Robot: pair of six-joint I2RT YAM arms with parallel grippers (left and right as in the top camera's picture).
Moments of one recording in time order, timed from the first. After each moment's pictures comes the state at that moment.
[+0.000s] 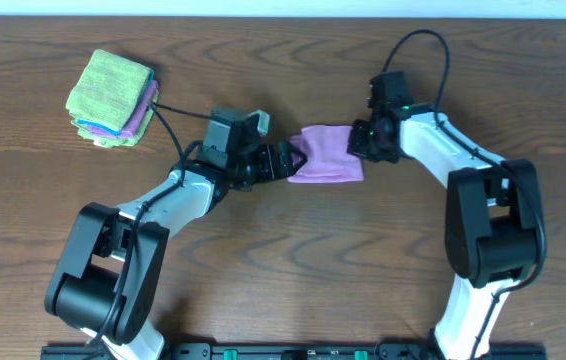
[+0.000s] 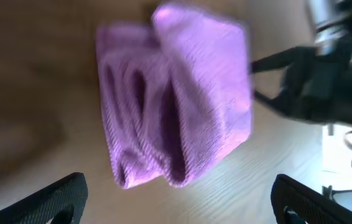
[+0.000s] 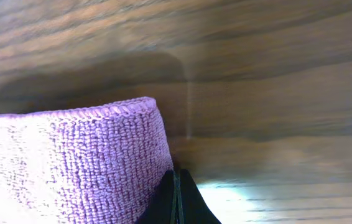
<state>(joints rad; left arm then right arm) -0.37 1.79 0.91 0.02 0.59 -0.66 0.21 2.05 1.34 -0.56 -0.14 0.46</state>
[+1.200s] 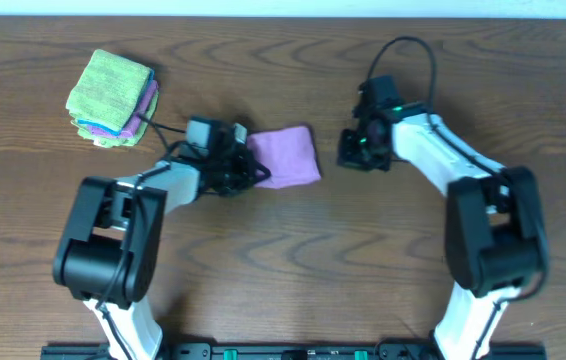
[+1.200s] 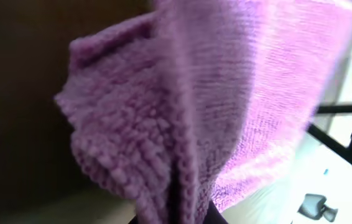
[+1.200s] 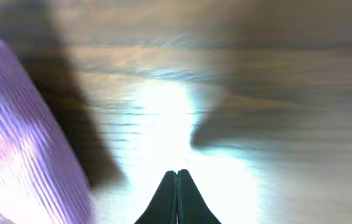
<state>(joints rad) -0.21 1.93 0.92 0.01 0.73 -0.65 0.23 1.98 1.34 -0.70 -0.24 0.42</state>
